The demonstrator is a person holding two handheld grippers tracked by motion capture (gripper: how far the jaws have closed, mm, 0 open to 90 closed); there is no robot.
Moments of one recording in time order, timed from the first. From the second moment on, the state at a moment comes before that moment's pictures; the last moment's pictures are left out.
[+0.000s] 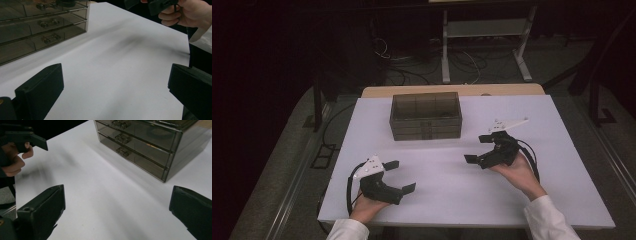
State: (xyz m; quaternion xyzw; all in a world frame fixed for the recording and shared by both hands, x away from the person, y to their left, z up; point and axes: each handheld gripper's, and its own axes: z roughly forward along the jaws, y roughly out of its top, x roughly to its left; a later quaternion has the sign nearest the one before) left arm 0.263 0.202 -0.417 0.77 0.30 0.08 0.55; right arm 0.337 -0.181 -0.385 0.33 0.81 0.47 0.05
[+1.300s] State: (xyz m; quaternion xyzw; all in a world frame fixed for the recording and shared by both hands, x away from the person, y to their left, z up) left arm 0.262 0.202 -0.416 0.77 0.30 0.08 0.55; right arm 0.260 -0.270 -0.412 0.38 0.77 0.50 0.10
